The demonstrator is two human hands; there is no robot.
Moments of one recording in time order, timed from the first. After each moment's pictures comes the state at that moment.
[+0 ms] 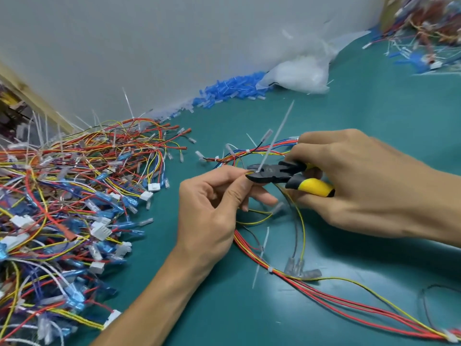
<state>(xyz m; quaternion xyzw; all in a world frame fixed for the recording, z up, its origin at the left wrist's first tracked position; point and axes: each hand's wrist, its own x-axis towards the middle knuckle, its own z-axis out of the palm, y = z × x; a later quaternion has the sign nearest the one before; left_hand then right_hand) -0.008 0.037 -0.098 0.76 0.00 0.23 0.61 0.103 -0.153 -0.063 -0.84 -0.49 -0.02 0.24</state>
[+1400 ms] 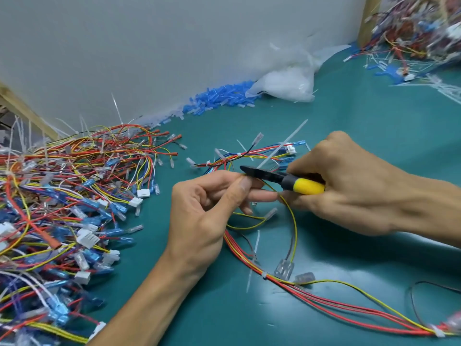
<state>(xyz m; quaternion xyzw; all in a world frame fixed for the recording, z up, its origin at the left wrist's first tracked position) -0.009 0.037 -0.095 0.73 -0.02 0.21 0.65 0.105 -0.152 -0.064 -0.83 -0.49 0.01 0.28</state>
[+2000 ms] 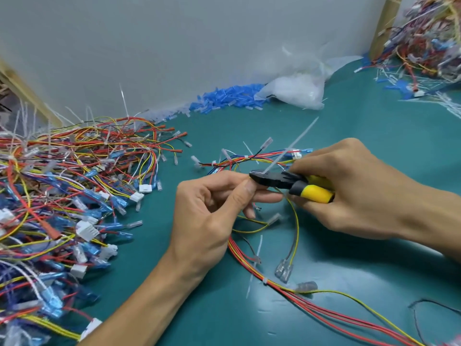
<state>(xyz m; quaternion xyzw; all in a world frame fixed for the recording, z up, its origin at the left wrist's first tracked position) -0.007 0.036 -0.097 0.72 -0.03 0.23 0.65 0.120 -0.153 -0.070 -0.81 -0.53 -0.04 0.26</state>
